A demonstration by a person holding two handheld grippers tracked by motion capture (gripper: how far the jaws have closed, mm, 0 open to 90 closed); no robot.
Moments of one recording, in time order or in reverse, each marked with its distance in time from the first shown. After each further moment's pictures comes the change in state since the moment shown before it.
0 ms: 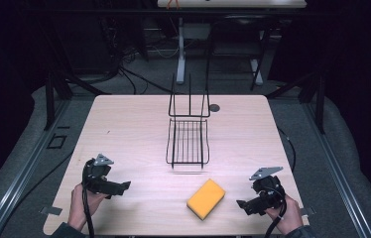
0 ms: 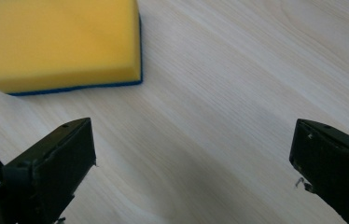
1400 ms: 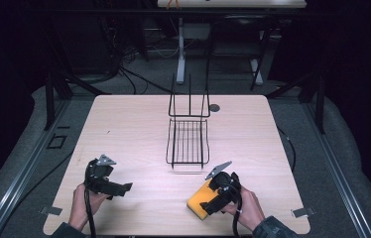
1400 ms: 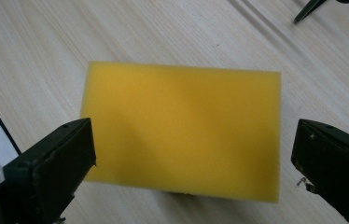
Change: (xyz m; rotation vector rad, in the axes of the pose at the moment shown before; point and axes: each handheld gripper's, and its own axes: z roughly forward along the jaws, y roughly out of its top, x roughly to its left) left arm -0.002 0.001 0.005 0.027 -0.027 0.007; right arm 0.070 0.065 0.054 0.100 0.111 -0.128
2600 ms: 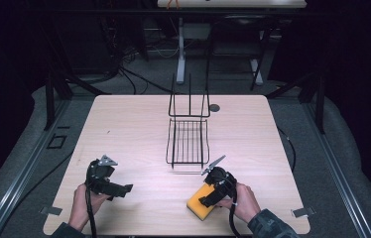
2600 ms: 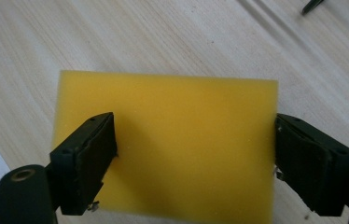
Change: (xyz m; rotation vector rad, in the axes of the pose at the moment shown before) left arm -0.002 0.000 0.003 0.018 -0.005 0.008; right arm -0.011 0.013 0.015 0.086 0.022 0.016
